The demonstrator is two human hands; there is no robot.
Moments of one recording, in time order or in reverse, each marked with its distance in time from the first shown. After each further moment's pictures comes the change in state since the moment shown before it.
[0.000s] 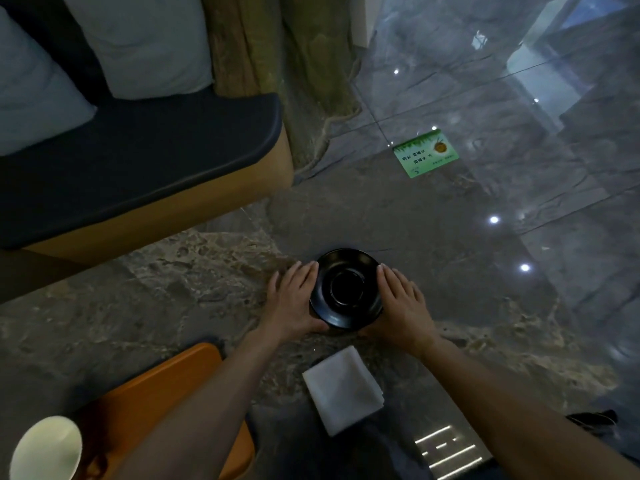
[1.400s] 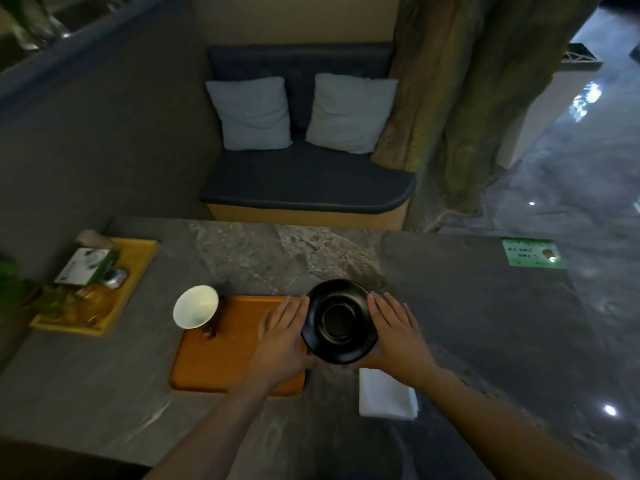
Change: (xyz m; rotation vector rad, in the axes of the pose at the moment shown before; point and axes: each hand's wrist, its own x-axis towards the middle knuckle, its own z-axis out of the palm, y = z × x) left_hand -0.244 0.011 -0.015 -0.086 0.448 -0.479; right_hand -0.069 -0.130 -0.037 -0.168 0.001 -0.659
